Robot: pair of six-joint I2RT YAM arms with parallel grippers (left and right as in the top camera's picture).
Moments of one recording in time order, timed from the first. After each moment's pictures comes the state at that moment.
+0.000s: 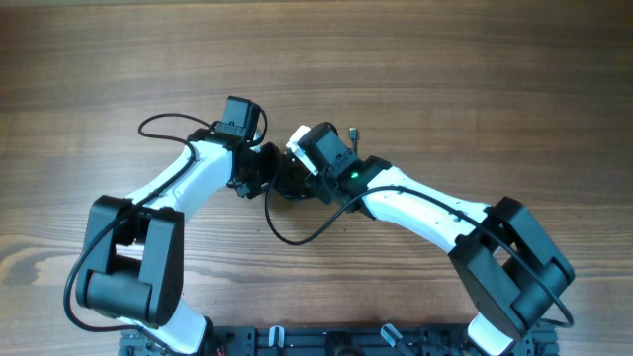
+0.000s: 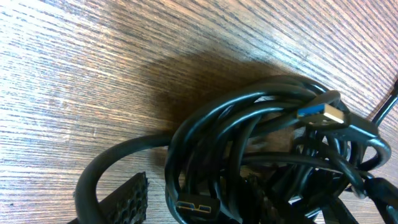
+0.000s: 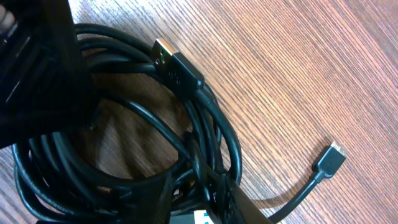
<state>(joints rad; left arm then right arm) -0.26 1.77 1.01 -0.59 0.31 -0.70 0.75 1.83 1.08 -0.27 0.15 -0.18</state>
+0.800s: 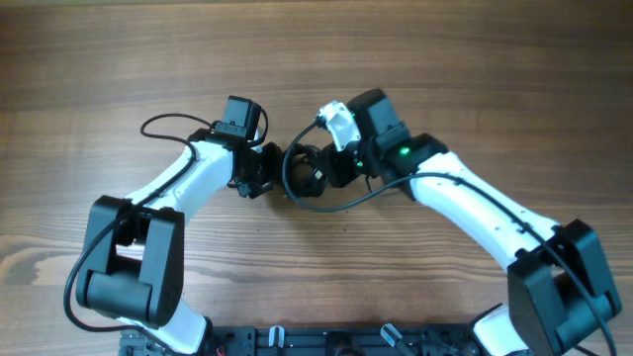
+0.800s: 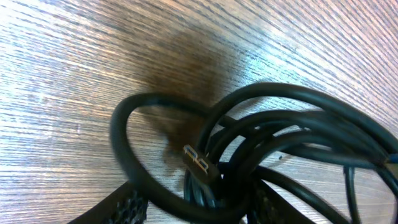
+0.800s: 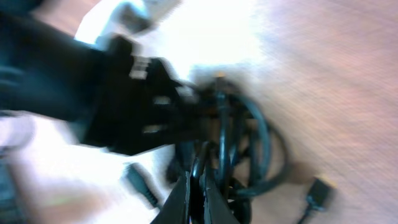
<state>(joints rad) -0.26 1.77 1.01 -0.58 0.34 -0.70 0.54 1.67 1.10 -0.37 -0.48 0.11</state>
